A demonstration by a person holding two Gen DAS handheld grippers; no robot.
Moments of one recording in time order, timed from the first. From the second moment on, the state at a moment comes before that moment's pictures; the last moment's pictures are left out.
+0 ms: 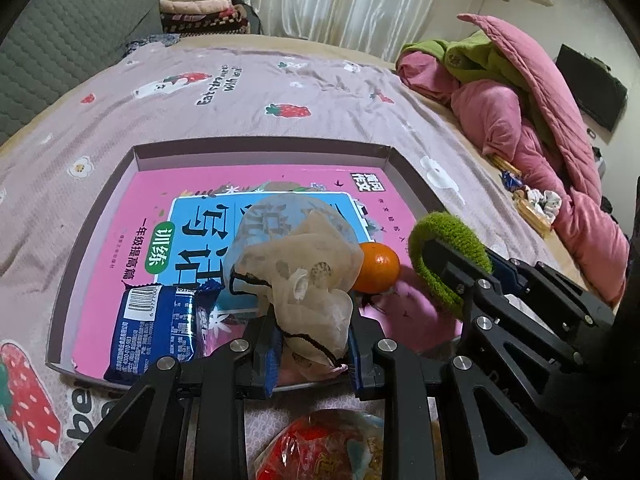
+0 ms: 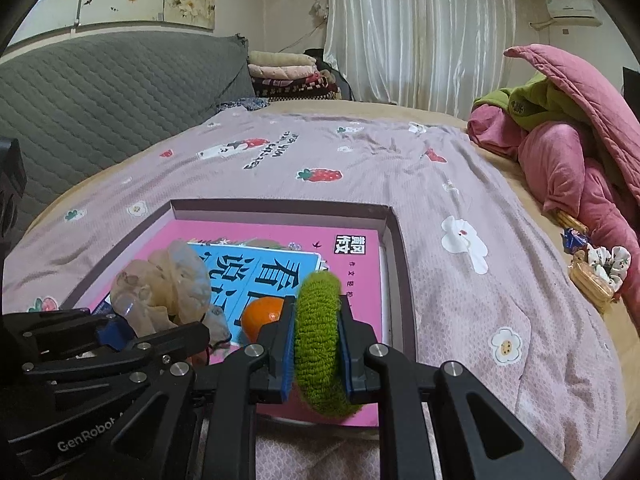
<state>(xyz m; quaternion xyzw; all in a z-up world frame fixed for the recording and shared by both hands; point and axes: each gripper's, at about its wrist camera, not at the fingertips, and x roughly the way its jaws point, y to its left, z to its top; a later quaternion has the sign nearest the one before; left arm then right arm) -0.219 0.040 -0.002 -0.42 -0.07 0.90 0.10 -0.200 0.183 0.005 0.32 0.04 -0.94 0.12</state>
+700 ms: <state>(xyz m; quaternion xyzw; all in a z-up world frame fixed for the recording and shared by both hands) -0.214 0.036 -0.002 -0.42 -0.05 0.90 0.08 -0.196 0.186 0.004 0.33 0.06 -0.94 0.10</state>
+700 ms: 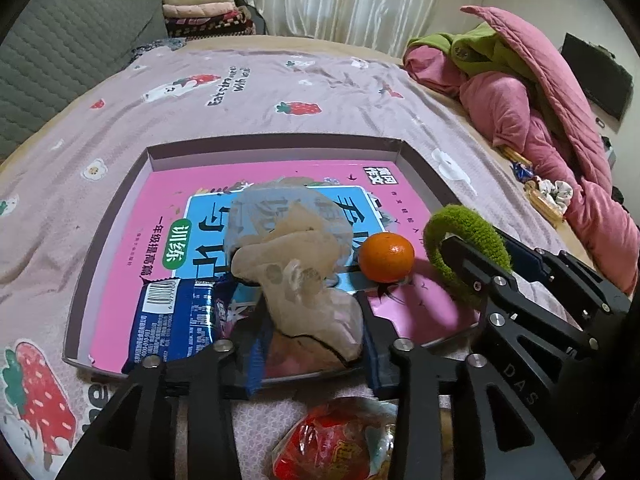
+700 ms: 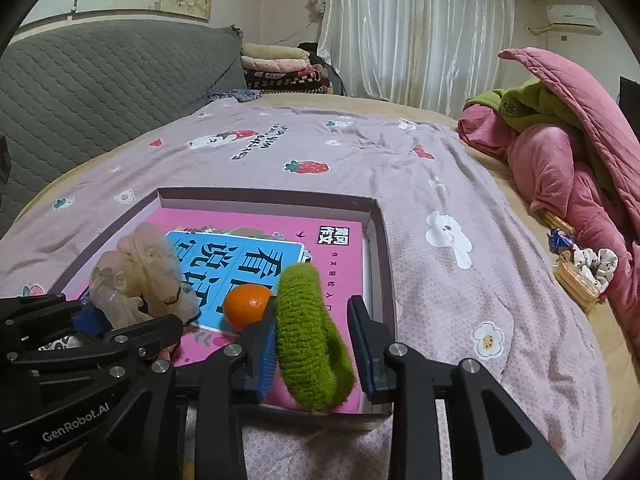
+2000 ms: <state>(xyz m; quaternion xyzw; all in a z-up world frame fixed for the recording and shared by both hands) -0.200 0.015 0.019 -0.38 -0.04 0.92 0.05 -0.186 0.181 0.015 0.30 0.08 -0.94 0.10</state>
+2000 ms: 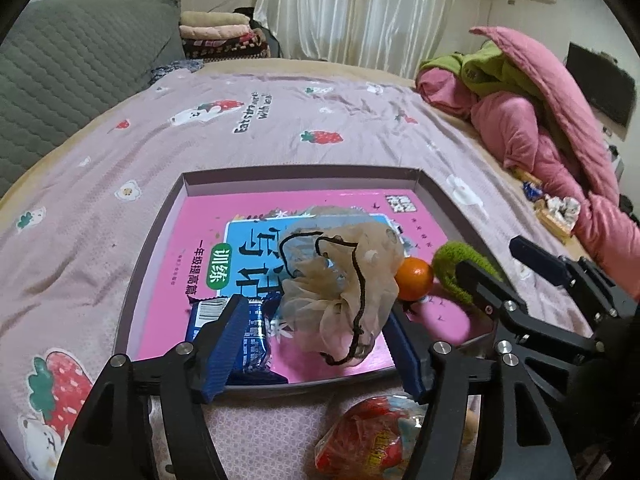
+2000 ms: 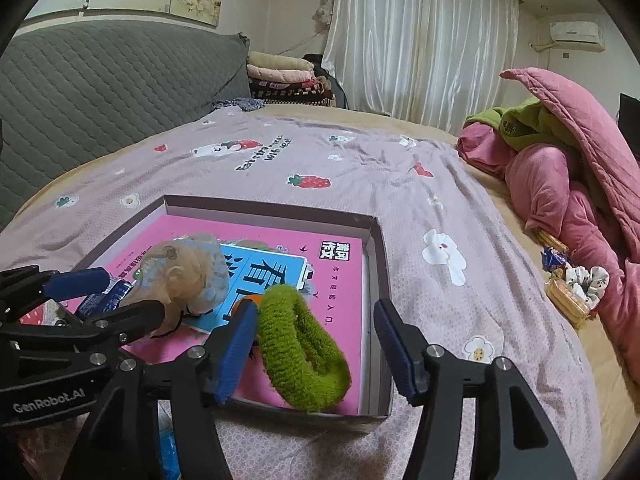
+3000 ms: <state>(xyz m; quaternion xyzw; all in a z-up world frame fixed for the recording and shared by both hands) -0.178 -0.014 0.045 -0.34 -0.06 0.94 0.05 -0.171 0.182 0.035 0.26 0.07 -0.96 0.11</state>
